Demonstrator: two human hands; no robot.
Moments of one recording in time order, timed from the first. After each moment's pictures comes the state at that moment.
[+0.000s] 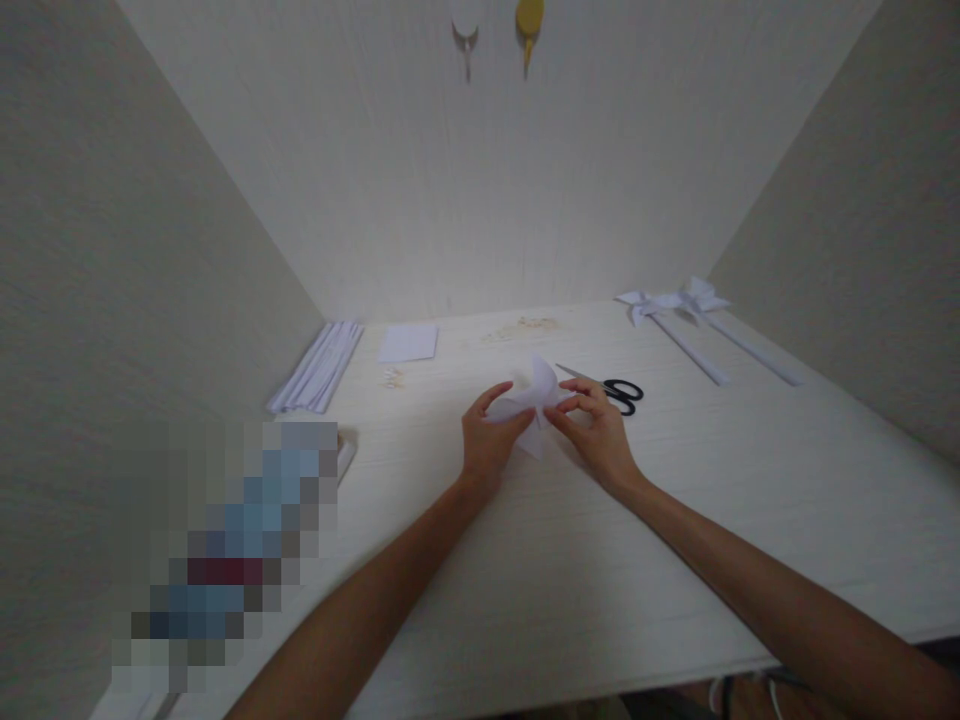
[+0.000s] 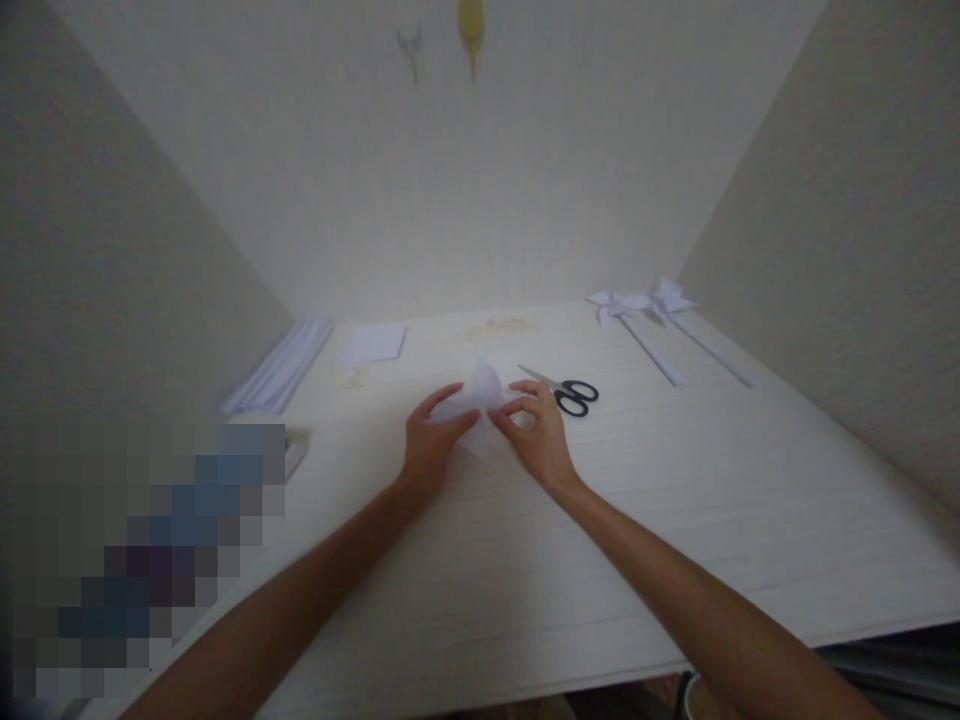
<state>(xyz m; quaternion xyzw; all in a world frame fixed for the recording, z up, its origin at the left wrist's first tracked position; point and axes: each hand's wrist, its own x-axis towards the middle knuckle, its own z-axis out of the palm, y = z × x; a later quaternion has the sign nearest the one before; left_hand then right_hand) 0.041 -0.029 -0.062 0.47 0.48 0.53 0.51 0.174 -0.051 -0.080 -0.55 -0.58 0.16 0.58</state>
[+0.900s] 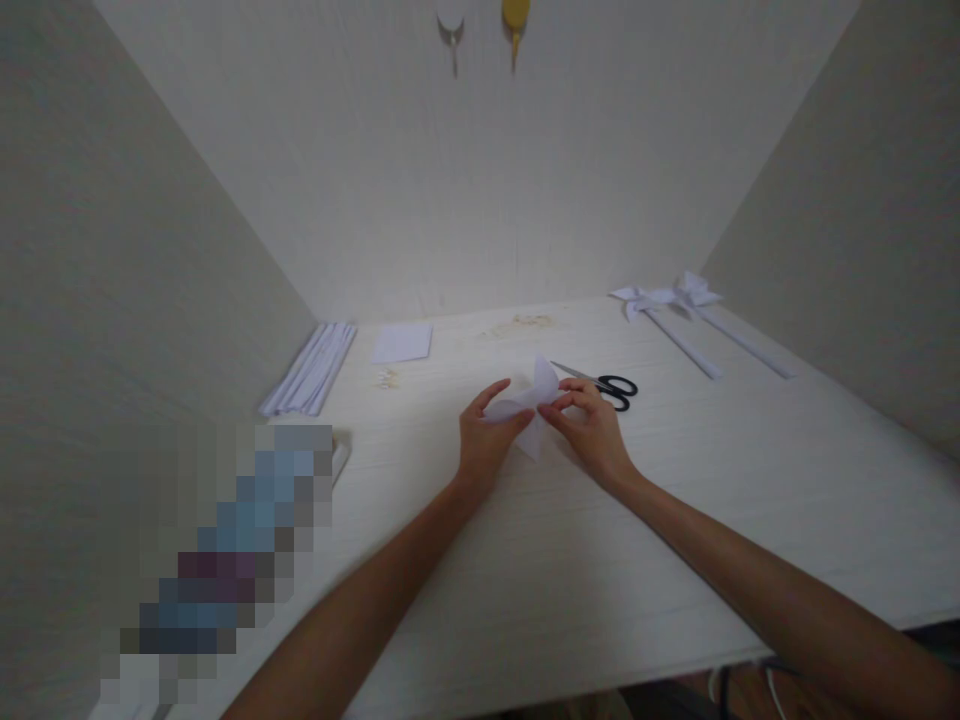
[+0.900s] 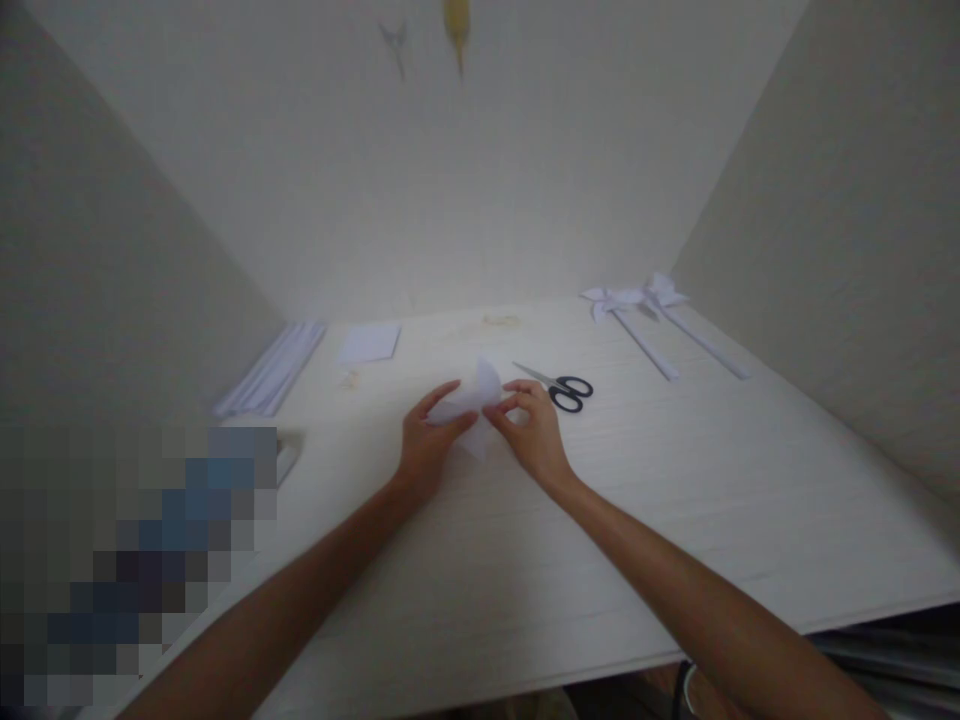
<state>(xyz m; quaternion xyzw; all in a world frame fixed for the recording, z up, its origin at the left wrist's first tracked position) 0.041 -0.030 -0.063 0.49 0.48 0.52 0.52 0.174 -0.051 -0.079 -0.56 -0.58 0.17 0.57</state>
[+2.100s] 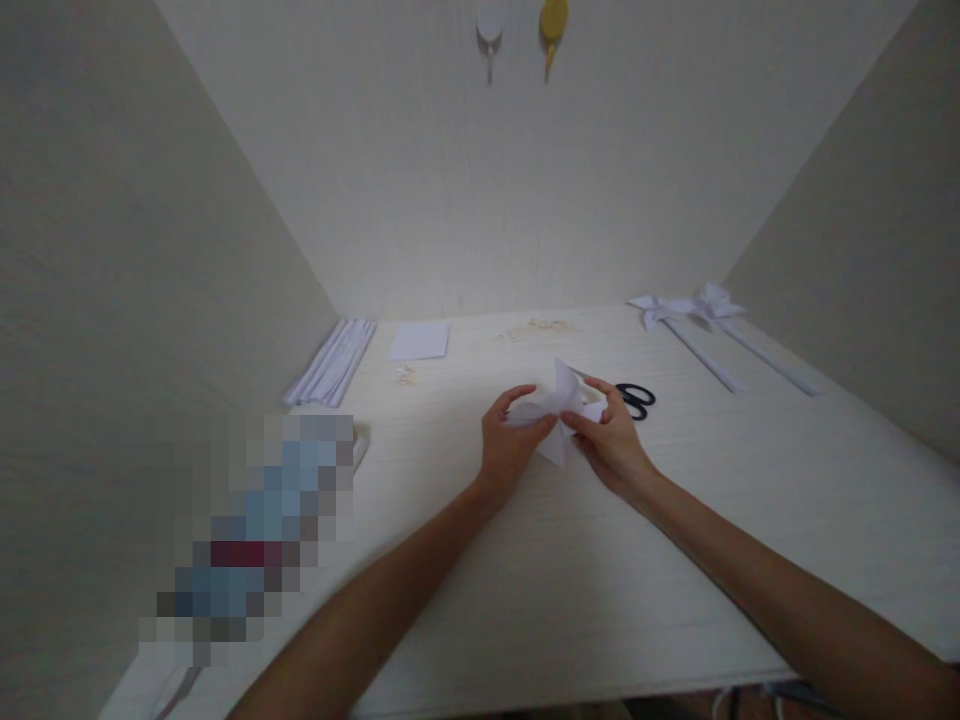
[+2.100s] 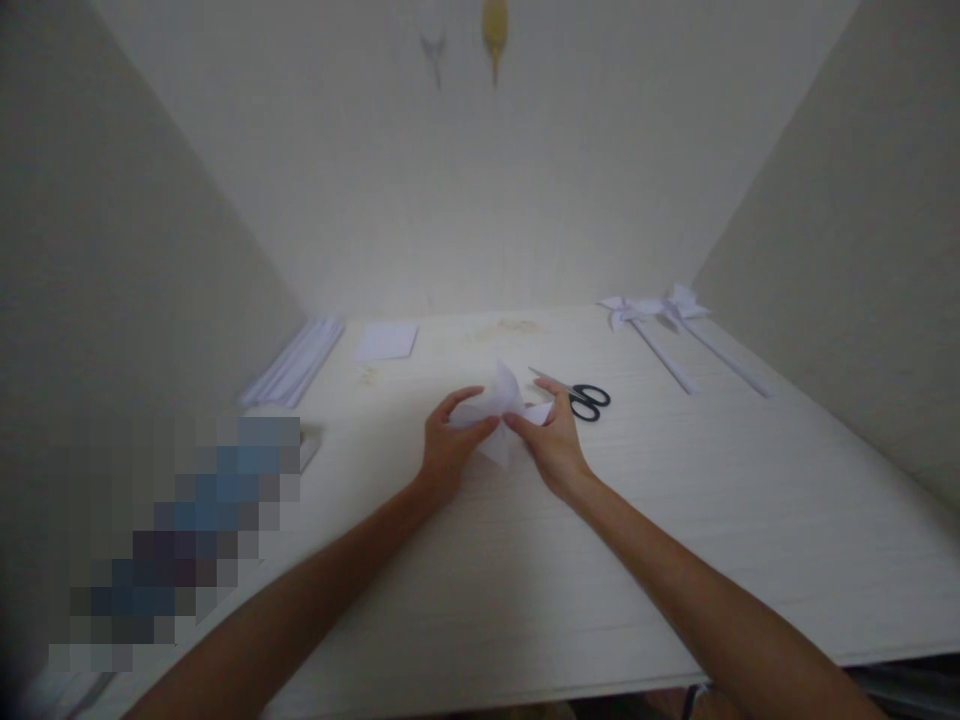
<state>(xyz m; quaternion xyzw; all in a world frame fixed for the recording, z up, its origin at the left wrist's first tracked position) 0.045 -0.036 -0.063 0.50 0.45 0.53 0.52 0.164 -0.055 -0.074 -0.46 -0.32 0.49 0.67</state>
